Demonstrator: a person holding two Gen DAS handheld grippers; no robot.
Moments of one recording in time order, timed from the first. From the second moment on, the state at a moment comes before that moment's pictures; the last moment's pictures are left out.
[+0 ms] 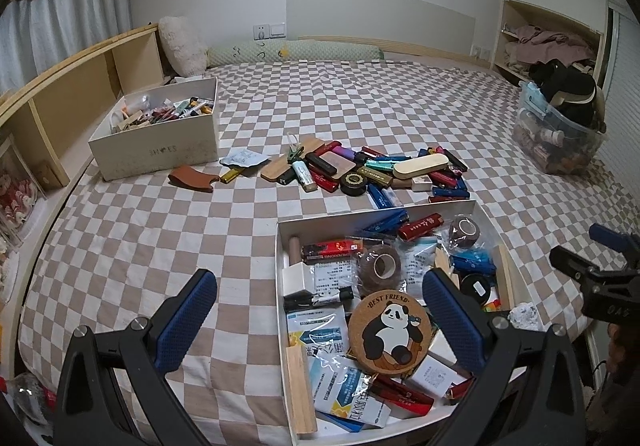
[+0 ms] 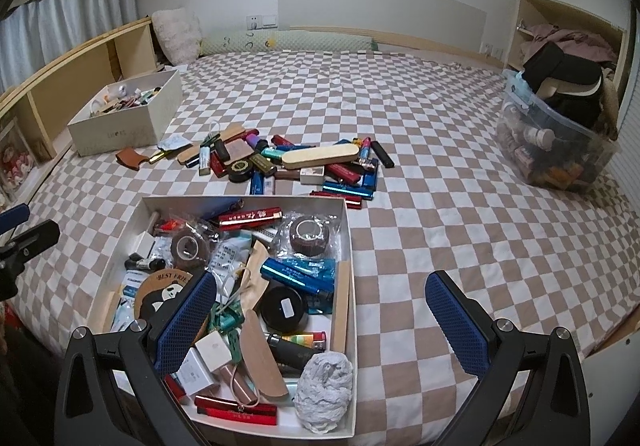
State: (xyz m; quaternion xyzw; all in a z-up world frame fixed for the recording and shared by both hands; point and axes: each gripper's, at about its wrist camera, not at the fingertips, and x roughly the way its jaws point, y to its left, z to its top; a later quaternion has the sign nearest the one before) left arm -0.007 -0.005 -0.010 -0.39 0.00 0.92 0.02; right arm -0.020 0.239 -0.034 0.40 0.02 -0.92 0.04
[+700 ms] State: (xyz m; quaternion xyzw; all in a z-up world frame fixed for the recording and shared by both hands) left arm -0.022 -0.004 -0.021 -0.41 -0.01 0.91 0.04; right arm -0.050 0.242 -0.066 0.44 0.02 -0.90 0.05
